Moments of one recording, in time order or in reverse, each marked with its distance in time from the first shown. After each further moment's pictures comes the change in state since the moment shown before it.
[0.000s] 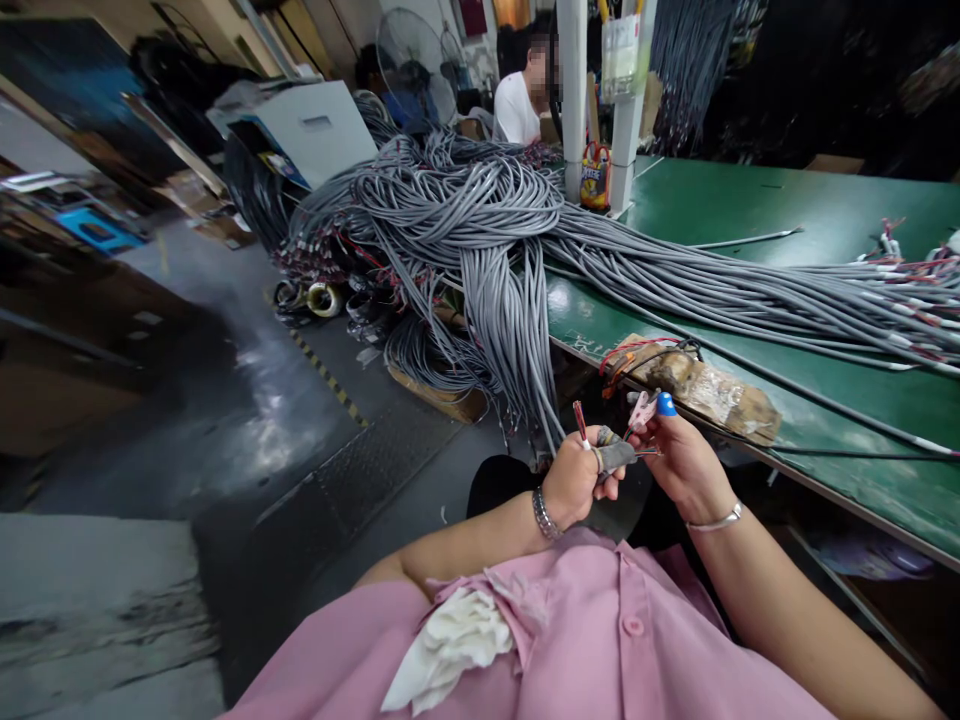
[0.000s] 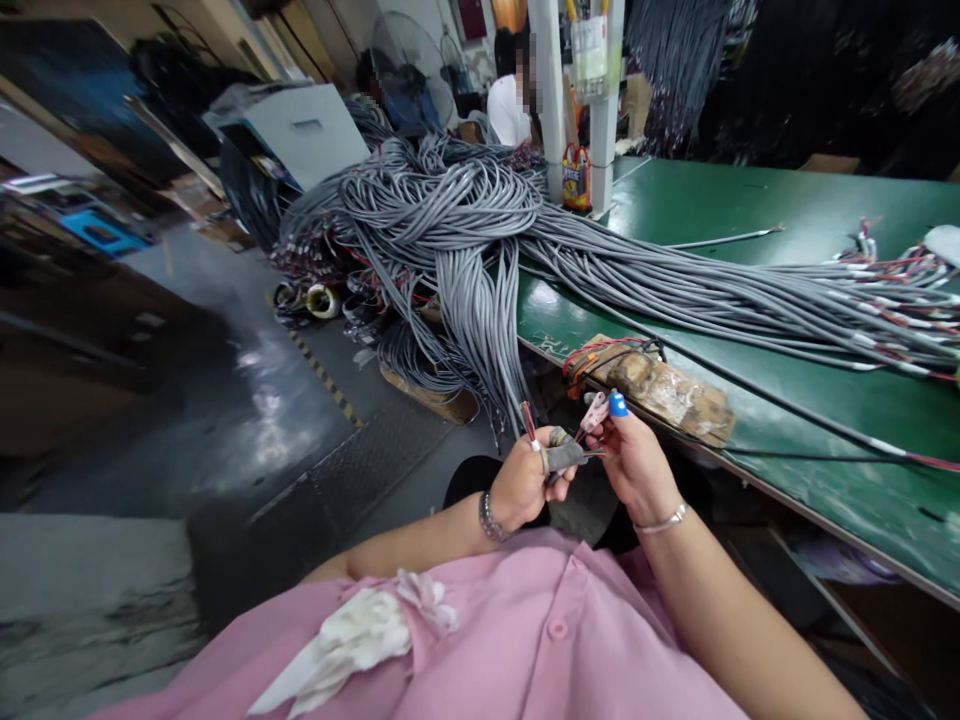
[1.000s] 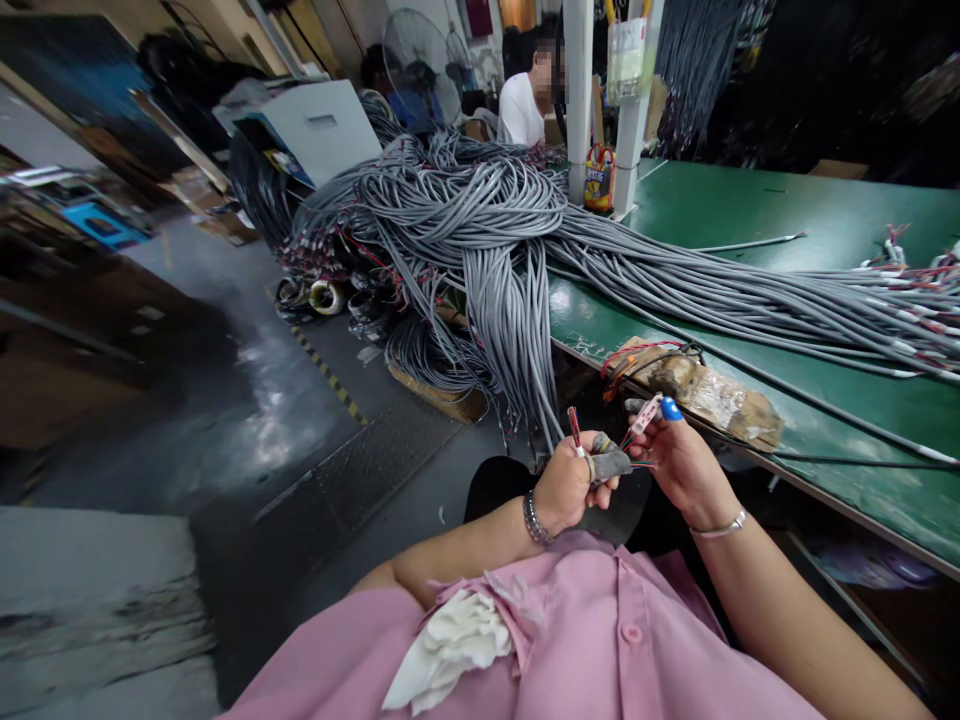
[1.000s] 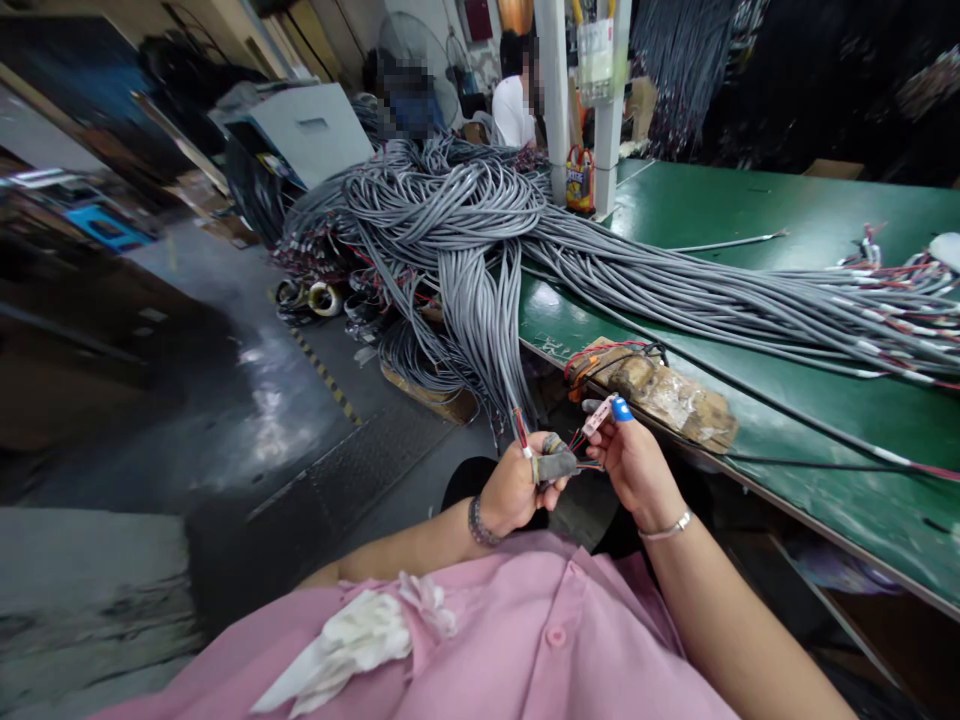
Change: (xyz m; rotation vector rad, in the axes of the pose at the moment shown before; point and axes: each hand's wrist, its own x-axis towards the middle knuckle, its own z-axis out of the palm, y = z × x) left_hand -0.006 0.001 -0.010 0.000 -0.024 -0.019; right_hand 0.000 -0.002 -0.003 0.017 -0.129 0.051
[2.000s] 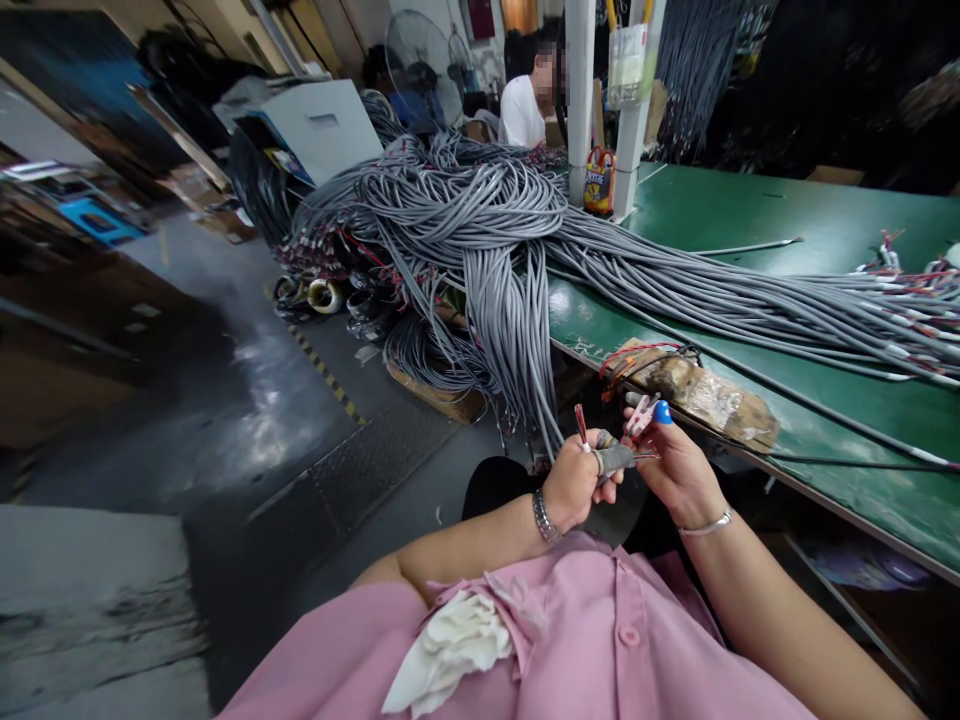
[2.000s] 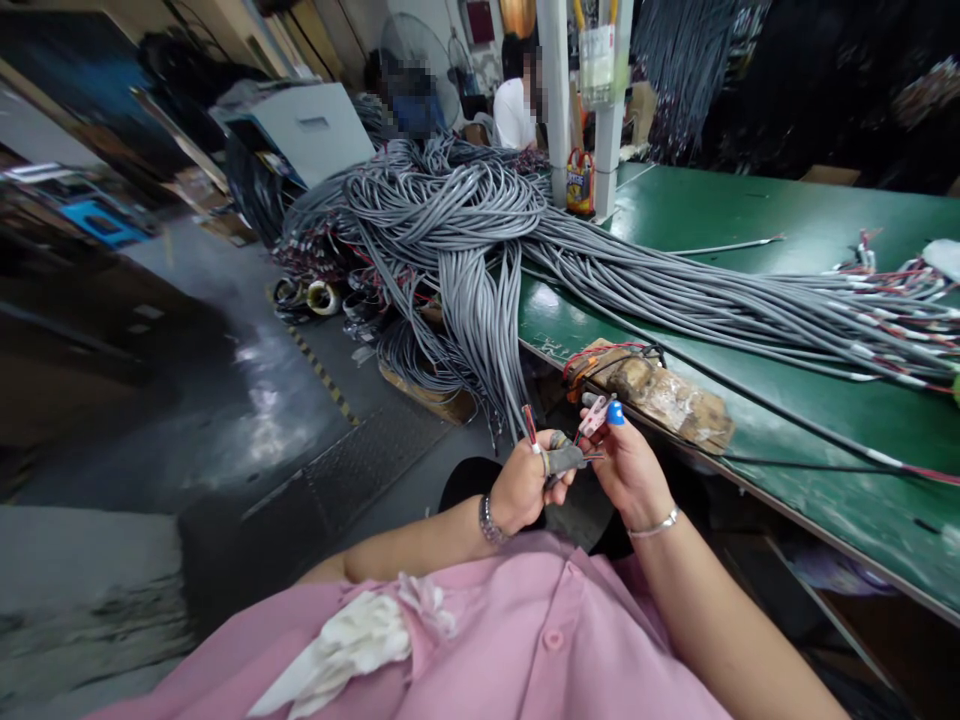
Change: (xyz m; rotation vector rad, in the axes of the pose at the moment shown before) left_hand 0.005 0.001 0.013 0.035 0.071 0.004; right_hand 0.000 0.007 0.004 0.077 0.053 0.002
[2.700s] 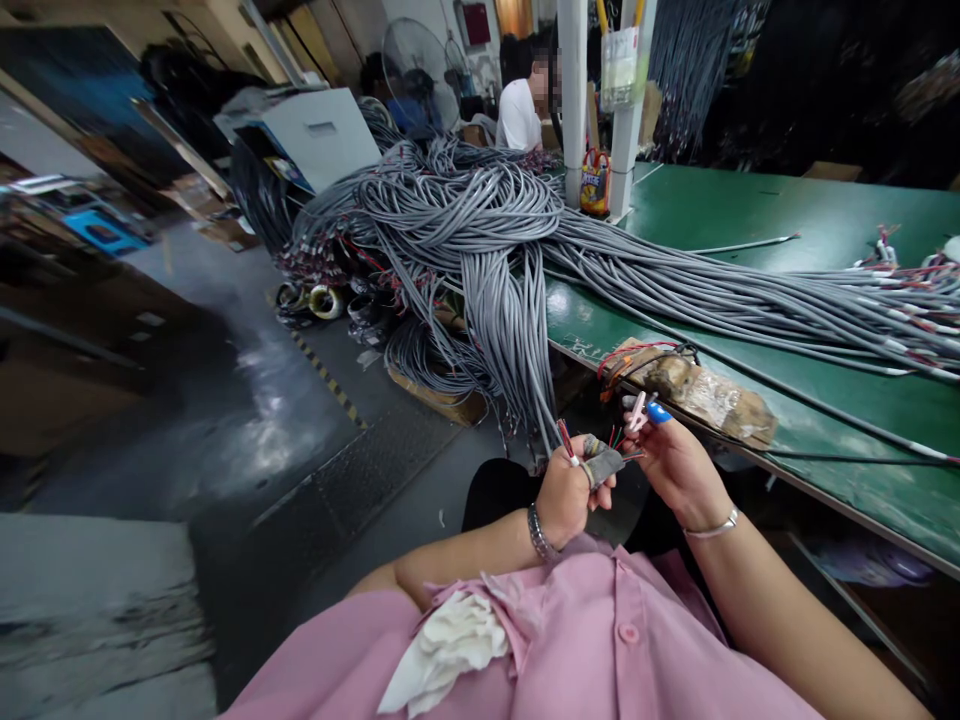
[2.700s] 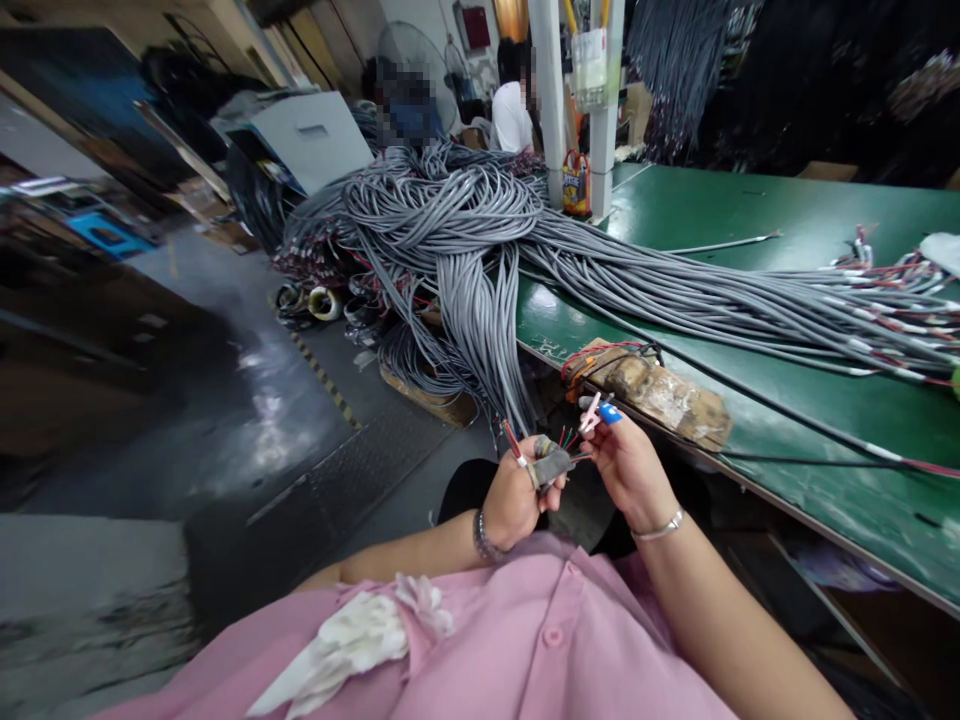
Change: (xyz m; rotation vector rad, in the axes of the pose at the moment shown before) left_hand -0.012 -0.010 -0.003 -0.064 0.074 0.087; right_hand -0.005 -0.005 0.000 -0.045 -0.029 -0.042
